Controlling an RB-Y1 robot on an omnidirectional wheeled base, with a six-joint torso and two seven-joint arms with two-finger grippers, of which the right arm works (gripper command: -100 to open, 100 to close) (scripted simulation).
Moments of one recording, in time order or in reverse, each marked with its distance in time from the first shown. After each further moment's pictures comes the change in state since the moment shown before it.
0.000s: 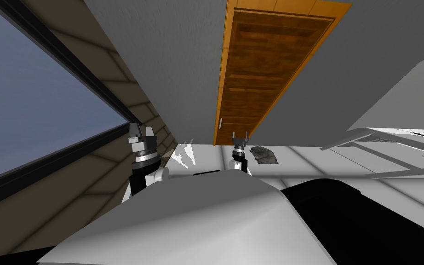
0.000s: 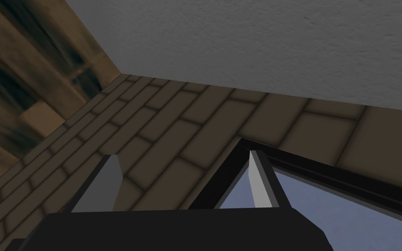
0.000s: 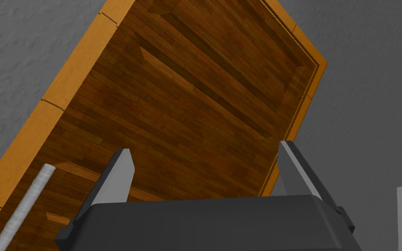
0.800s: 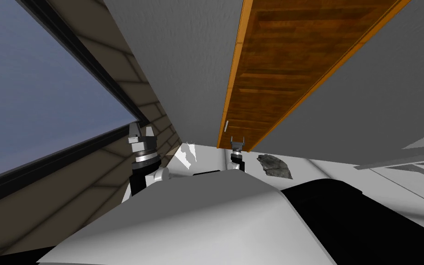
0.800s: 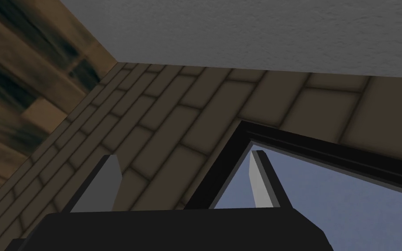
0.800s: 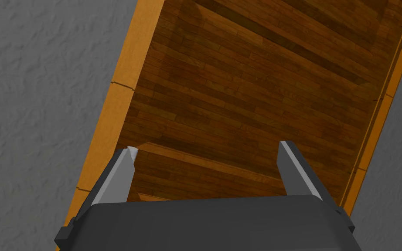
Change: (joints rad) arm -0.027 -0.039 0.058 0.184 -0.166 -0.063 -0.120
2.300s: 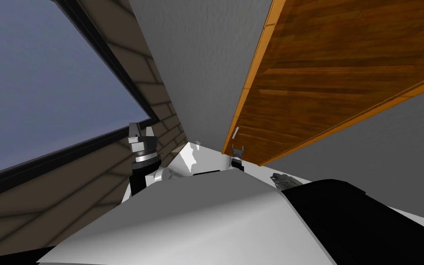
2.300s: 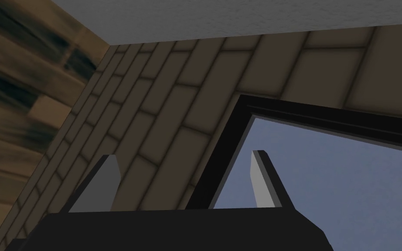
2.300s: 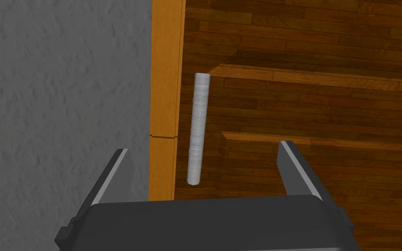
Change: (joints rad) arm -0.049 -0.076 0.085 0.314 -0.292 -0.106 -0.217
